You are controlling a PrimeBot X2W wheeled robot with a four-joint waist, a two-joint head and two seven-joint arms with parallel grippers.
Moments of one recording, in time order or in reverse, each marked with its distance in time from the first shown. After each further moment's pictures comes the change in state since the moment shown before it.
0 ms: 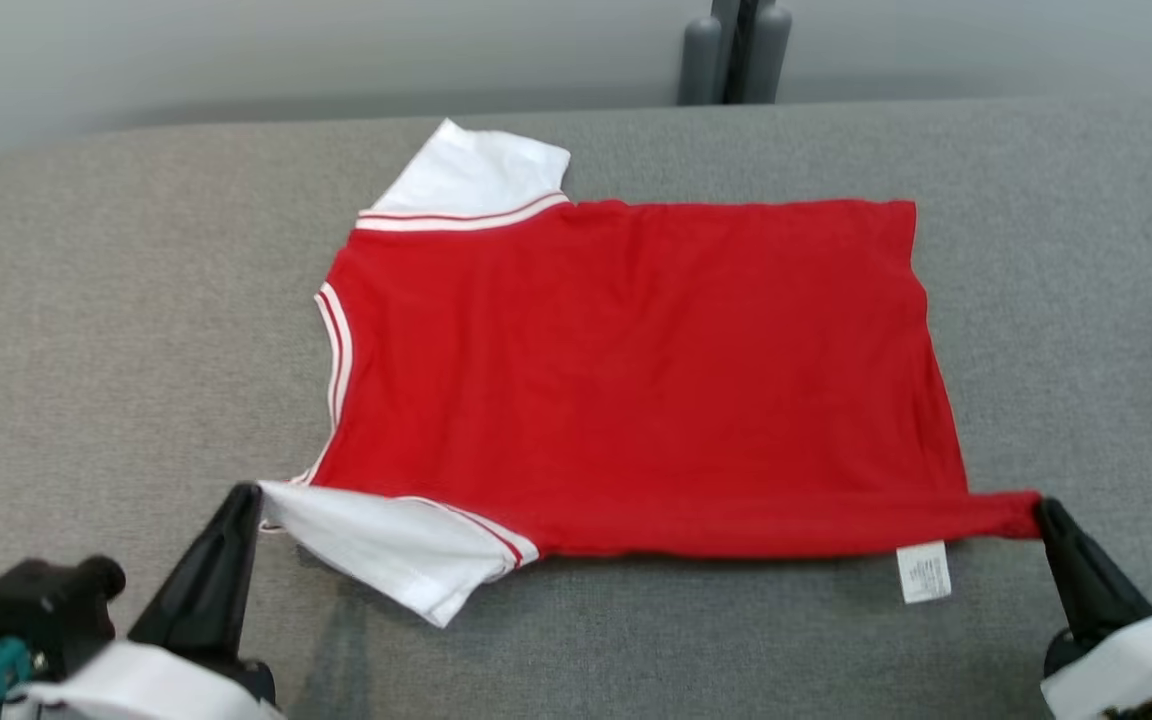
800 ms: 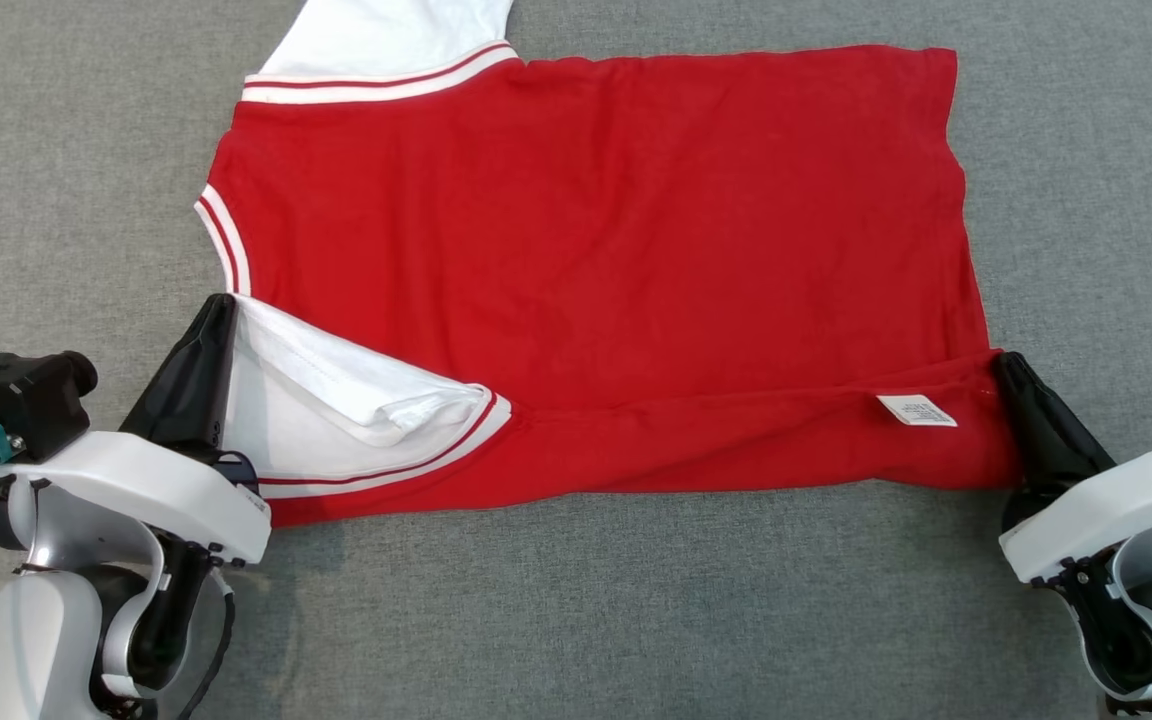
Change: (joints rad) left arm -0.444 -0.042 -0.002 0.441 -0.088 -0.144 -0.123; right arm -0.315 -0.005 0.059 0.142 0.007 0.000 0.016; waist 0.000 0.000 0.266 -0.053
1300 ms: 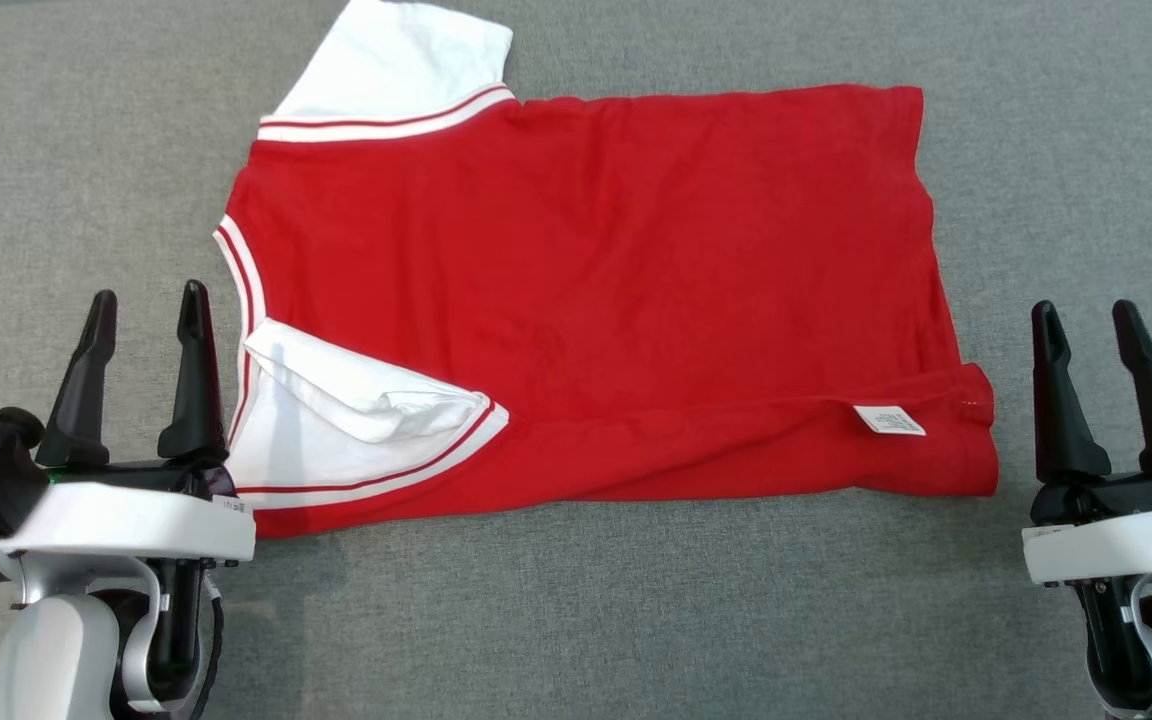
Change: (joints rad) left arm 0.033 -0.067 0.049 0.056 0.058 0.035 -0.298; right arm 0.036 -0.007 0.015 -0.077 -0.122 0.000 -0.357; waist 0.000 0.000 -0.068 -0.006
